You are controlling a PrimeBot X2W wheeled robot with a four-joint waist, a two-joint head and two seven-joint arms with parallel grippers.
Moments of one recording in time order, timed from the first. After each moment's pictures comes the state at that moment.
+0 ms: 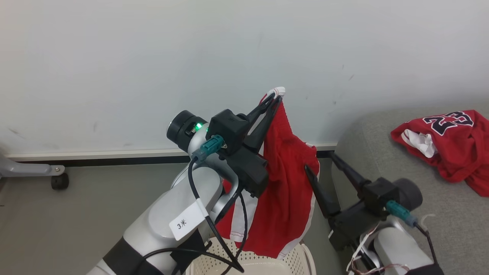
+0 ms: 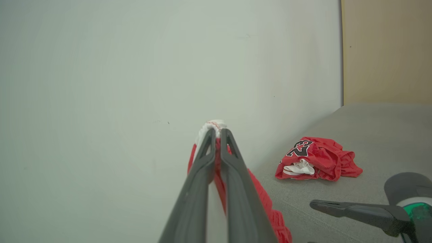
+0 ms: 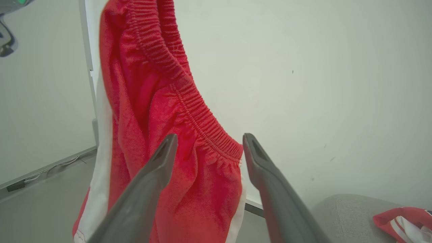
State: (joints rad) left arm -0.83 0.04 -0.82 0.59 -0.56 -0.01 -0.25; right arm -0.38 -0.14 0.43 0.43 0.18 0.12 -0.26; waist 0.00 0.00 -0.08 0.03
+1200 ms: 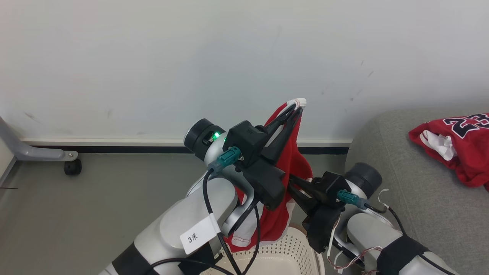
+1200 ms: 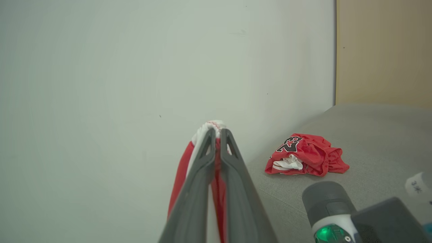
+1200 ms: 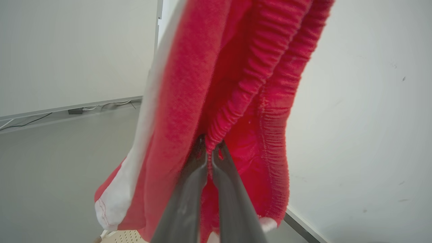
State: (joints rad) left arm -0.82 0.04 -0.92 0.50 -0.62 0.04 -0.24; right arm -0.67 -0.21 0.95 0.64 0.37 0.12 -0.26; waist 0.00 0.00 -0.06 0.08
